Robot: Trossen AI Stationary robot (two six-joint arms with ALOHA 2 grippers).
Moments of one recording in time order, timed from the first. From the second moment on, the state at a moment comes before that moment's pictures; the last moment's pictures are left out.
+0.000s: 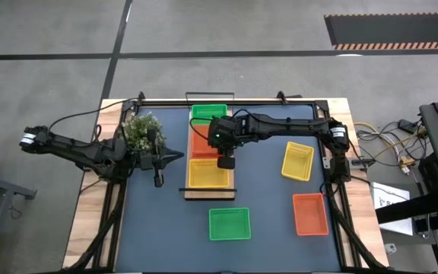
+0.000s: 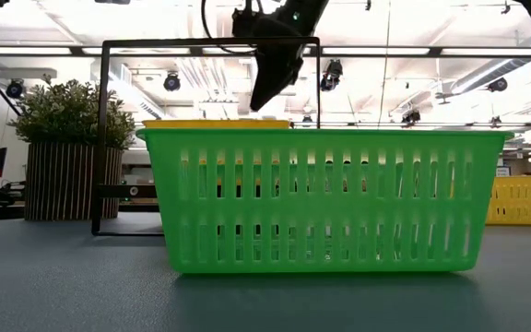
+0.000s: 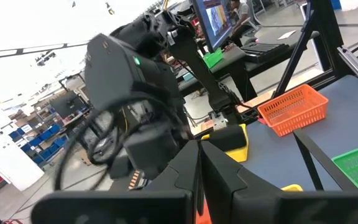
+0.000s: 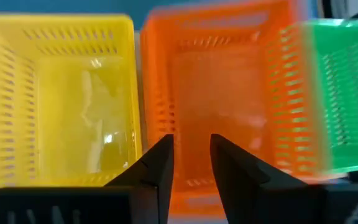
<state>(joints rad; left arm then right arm) -0.22 0.72 0.56 0.23 -0.33 0.53 -0.11 1.97 1.86 -0.92 0.08 -0.12</state>
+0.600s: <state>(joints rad) -0.22 0.72 0.56 0.23 -0.33 0.53 -0.19 1.97 1.93 -0.80 0.15 -0.30</state>
